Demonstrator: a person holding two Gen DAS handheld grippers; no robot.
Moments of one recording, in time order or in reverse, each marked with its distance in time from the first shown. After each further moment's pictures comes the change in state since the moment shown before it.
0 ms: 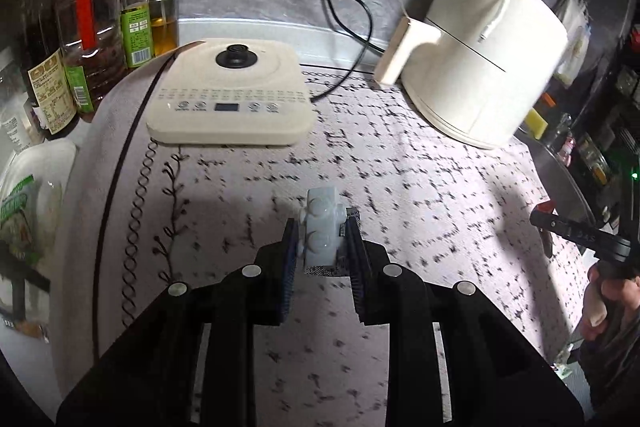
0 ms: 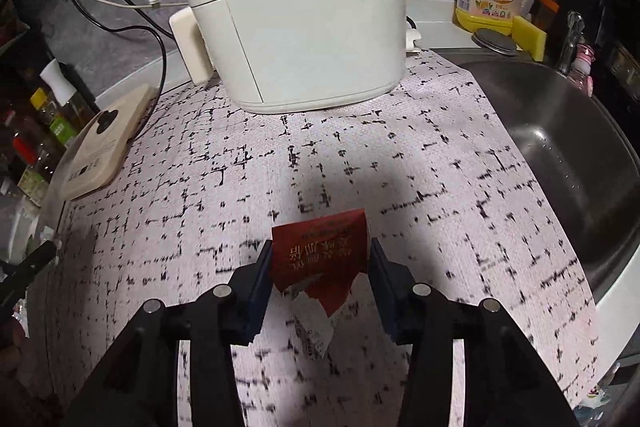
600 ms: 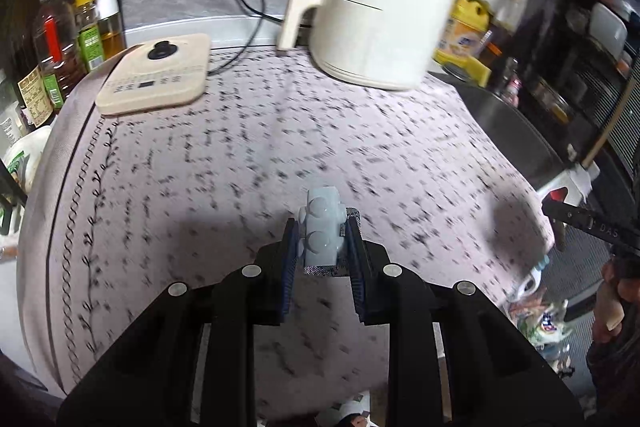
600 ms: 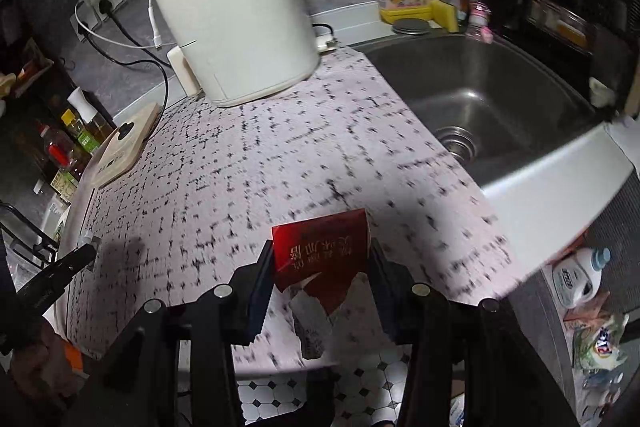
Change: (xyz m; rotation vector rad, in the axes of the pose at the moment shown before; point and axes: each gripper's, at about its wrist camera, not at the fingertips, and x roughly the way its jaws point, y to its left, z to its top) left arm -0.049 -0.116 -0.071 0.129 0.031 -0.049; right arm -0.116 -0.099 -0.102 0.115 -0.066 0.028
